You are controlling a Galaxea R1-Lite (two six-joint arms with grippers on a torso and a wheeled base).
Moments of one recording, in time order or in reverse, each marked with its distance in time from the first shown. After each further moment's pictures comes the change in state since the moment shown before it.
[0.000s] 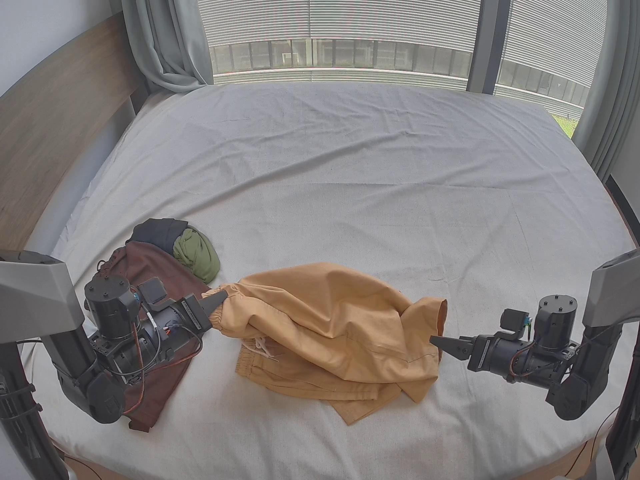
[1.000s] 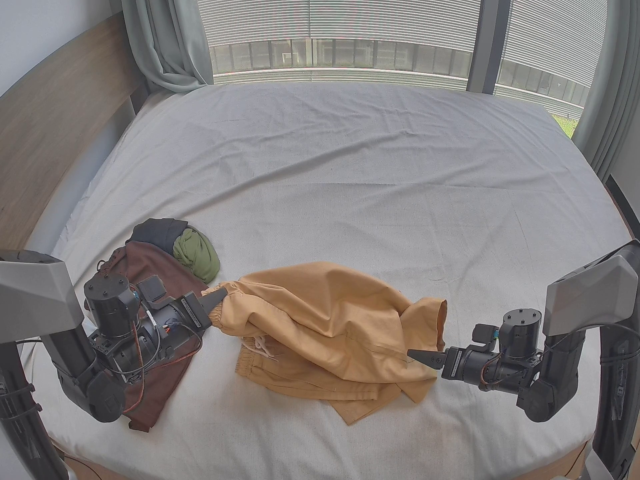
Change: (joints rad) left arm 0.002 -0.003 -0.007 0.000 0.000 0.000; right arm 0.039 0.201 -0.122 -0.001 0.001 0.076
